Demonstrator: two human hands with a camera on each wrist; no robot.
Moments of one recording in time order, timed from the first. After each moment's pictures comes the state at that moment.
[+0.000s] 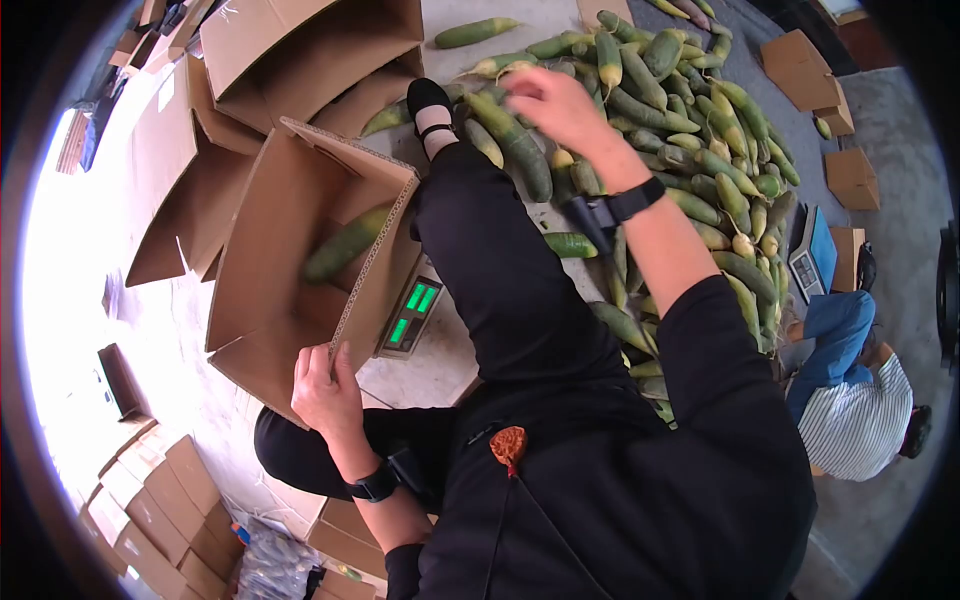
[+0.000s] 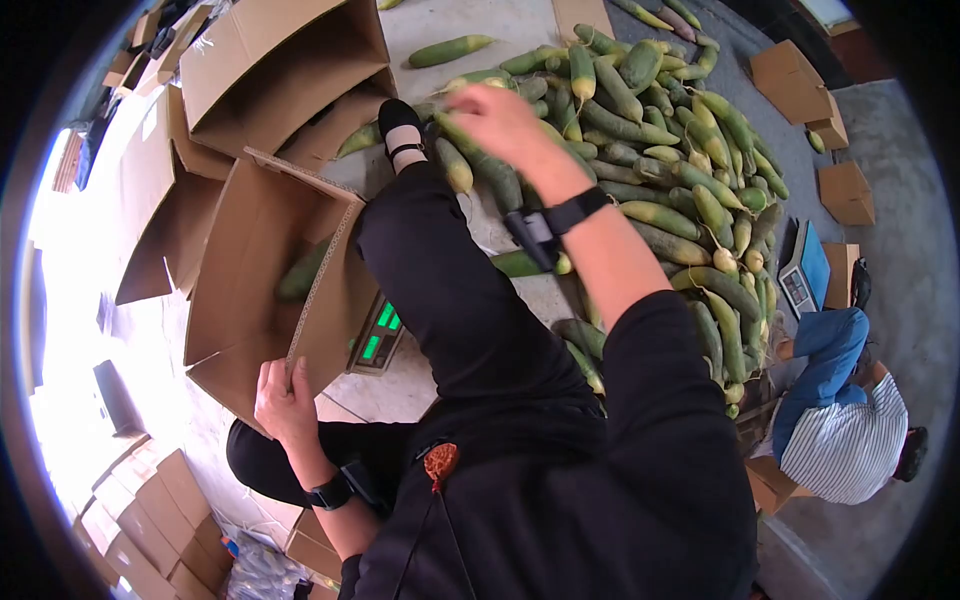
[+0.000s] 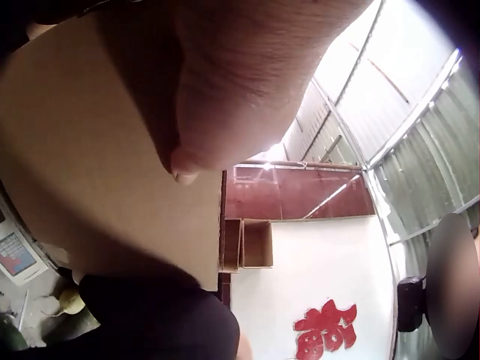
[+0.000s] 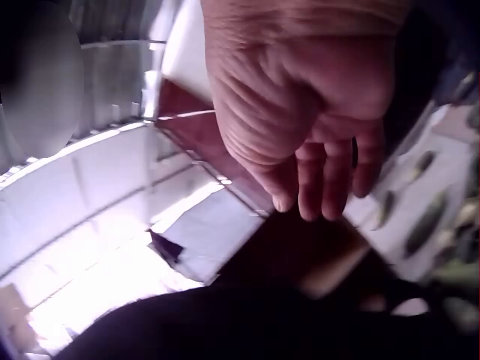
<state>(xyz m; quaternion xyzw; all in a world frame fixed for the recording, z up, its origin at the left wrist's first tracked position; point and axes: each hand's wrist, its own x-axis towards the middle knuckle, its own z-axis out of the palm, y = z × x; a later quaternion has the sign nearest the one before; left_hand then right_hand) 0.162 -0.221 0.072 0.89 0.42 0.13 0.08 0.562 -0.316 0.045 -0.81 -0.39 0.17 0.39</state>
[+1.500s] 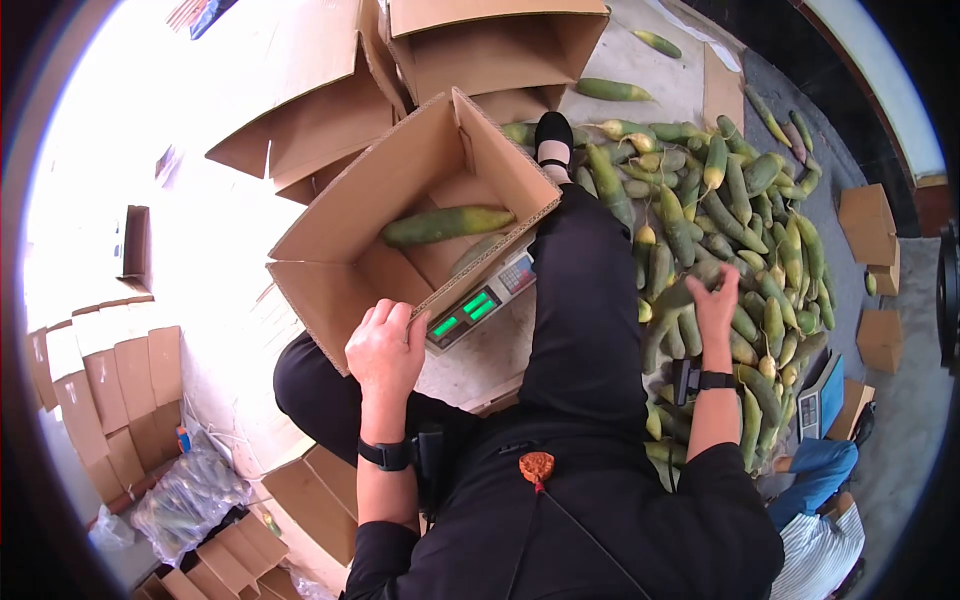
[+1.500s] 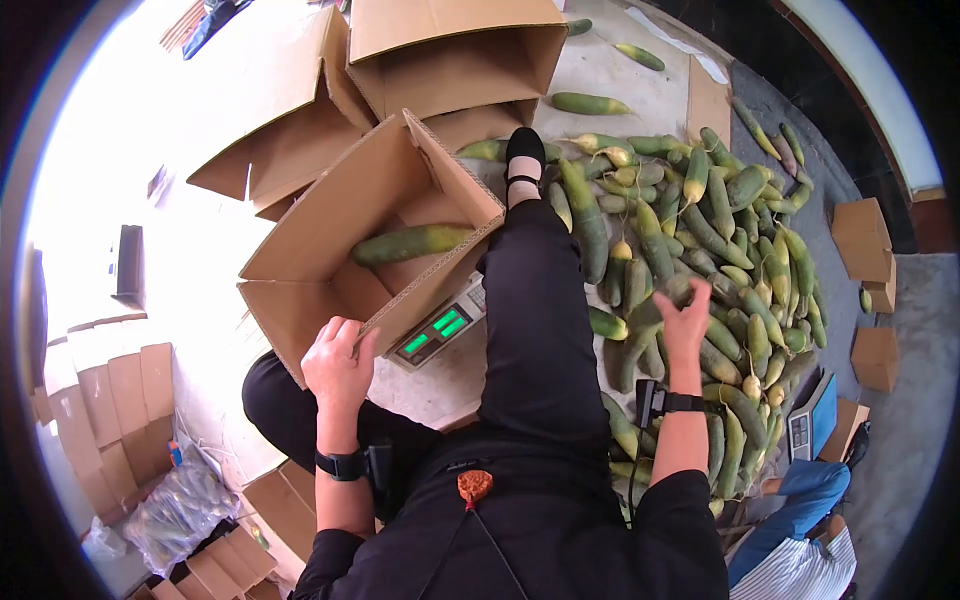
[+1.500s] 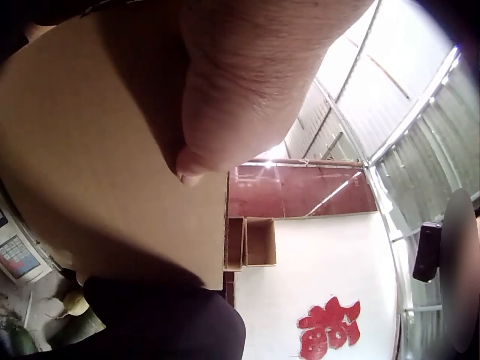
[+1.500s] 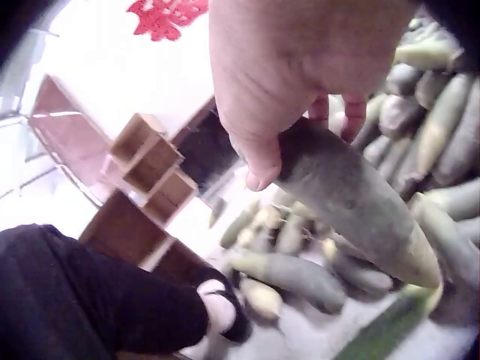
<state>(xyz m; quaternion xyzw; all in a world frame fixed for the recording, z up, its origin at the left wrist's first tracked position) 0.162 -0.218 0.080 0.88 0.43 0.15 0.08 0.535 -0.481 -0.029 -0.90 -0.24 0.00 0.37</state>
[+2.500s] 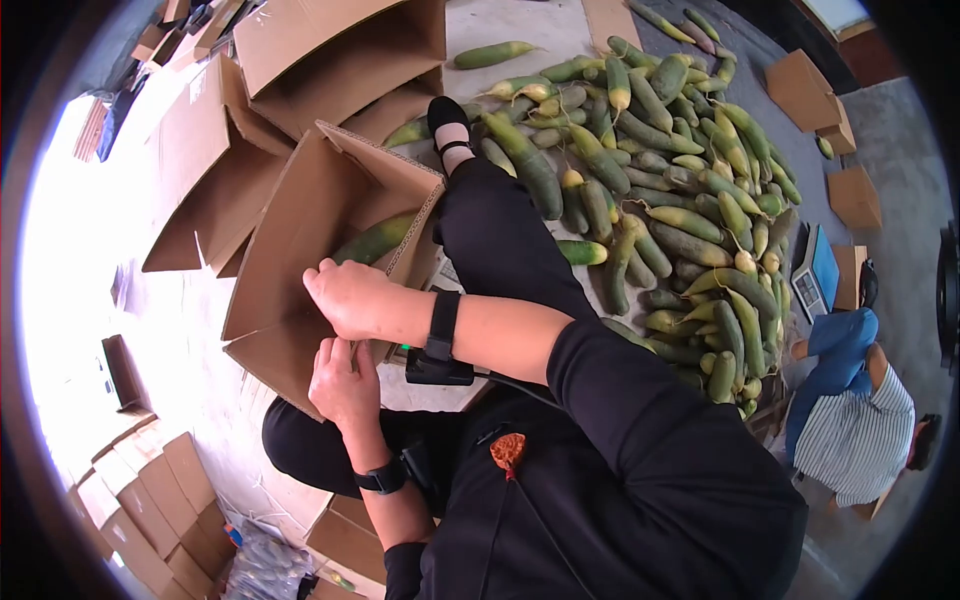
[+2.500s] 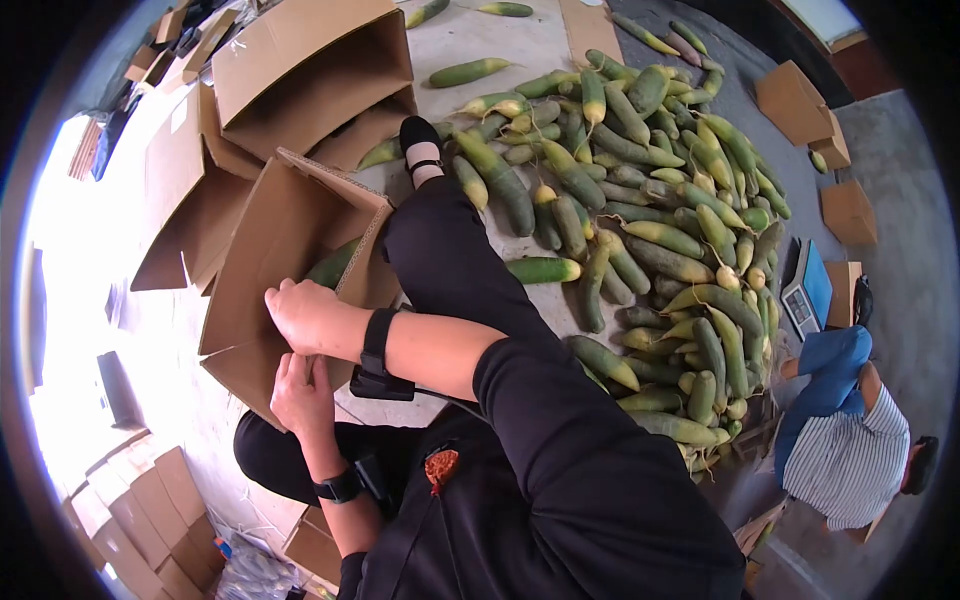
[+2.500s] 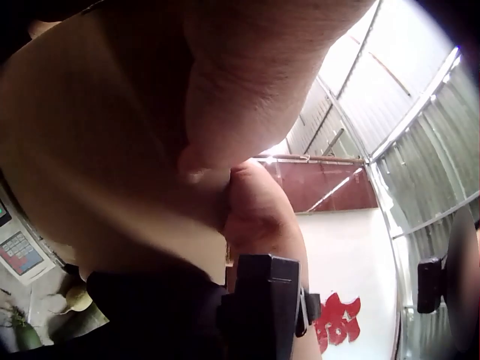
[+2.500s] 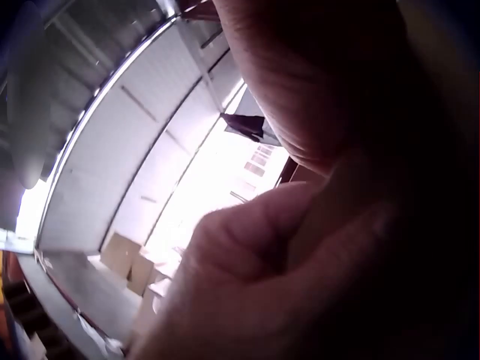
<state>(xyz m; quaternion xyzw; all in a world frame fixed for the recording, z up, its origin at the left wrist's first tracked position) 0.160 -0.222 0.070 0.90 0.43 0.11 0.05 0.299 -0.201 0.068 -0.70 -0.57 0.32 0.27</state>
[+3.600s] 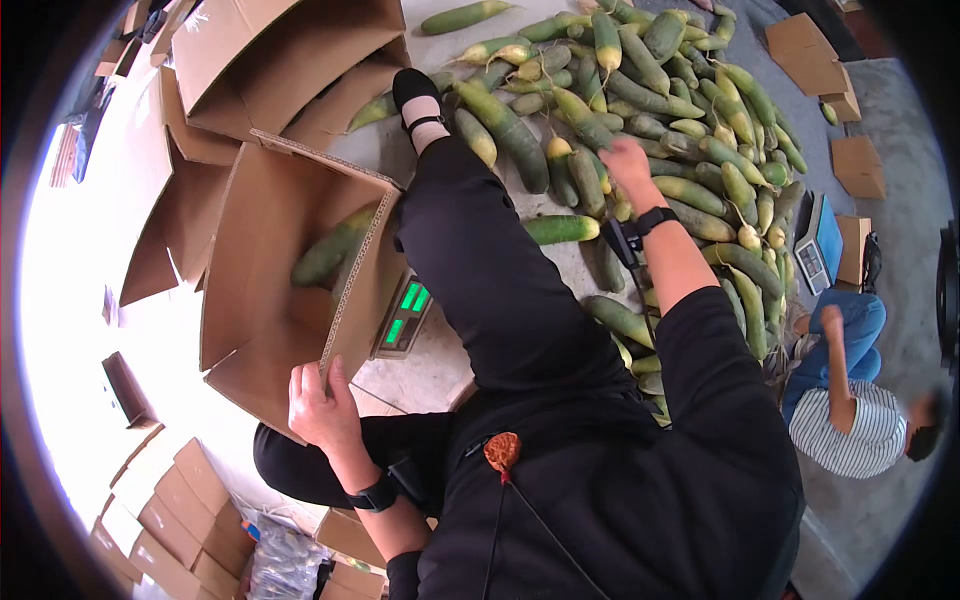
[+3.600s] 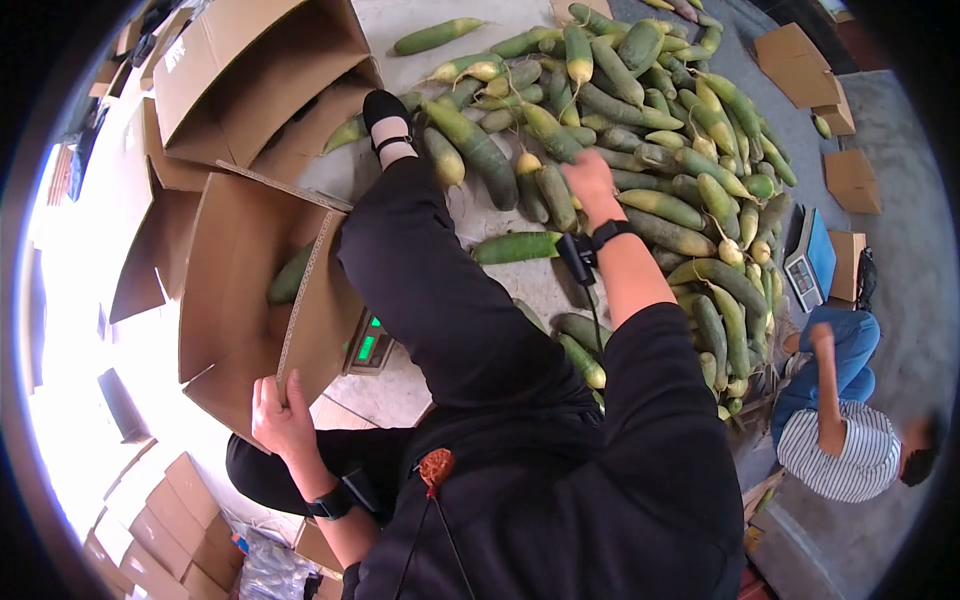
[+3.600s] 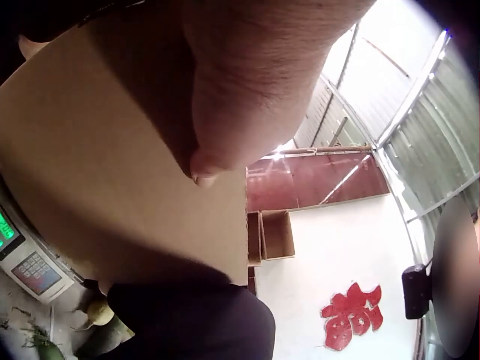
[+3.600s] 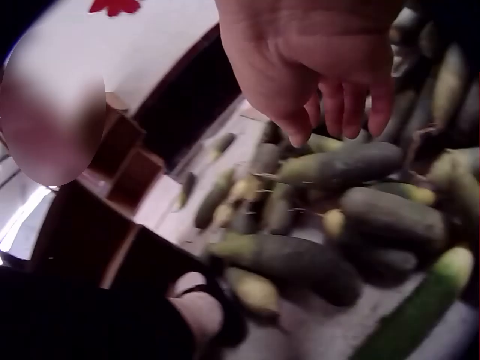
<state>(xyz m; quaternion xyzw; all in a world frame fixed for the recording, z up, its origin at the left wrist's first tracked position) 0.167 -0.225 0.063 0.89 0.43 0.12 0.03 0.622 -0.465 -0.148 -0.96 -0.10 0.13 0.23</state>
